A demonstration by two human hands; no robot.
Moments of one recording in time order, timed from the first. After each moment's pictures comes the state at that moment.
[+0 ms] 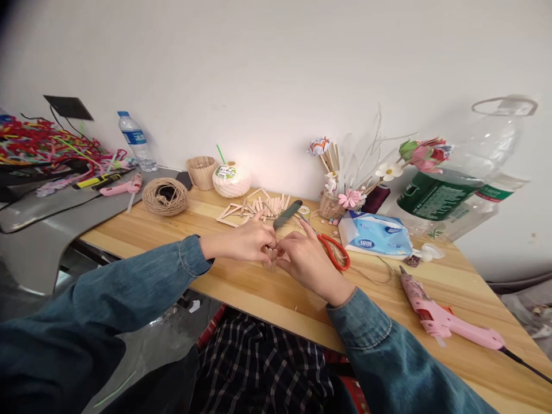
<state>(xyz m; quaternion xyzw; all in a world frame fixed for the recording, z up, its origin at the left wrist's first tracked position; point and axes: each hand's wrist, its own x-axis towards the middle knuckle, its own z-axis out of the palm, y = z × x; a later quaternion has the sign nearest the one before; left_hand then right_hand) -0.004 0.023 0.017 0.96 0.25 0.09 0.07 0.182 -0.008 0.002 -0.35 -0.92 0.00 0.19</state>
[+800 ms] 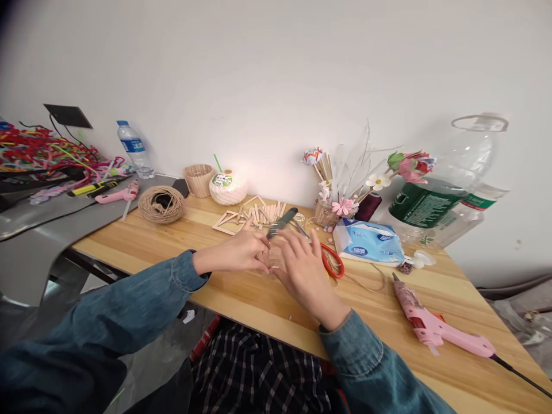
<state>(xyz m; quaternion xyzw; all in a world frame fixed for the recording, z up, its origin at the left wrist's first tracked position) -0.005 0.017 0.014 0.93 0.31 0.16 0.11 0.186 -0.025 -0.003 -0.41 -0.86 -0.05 0.30</state>
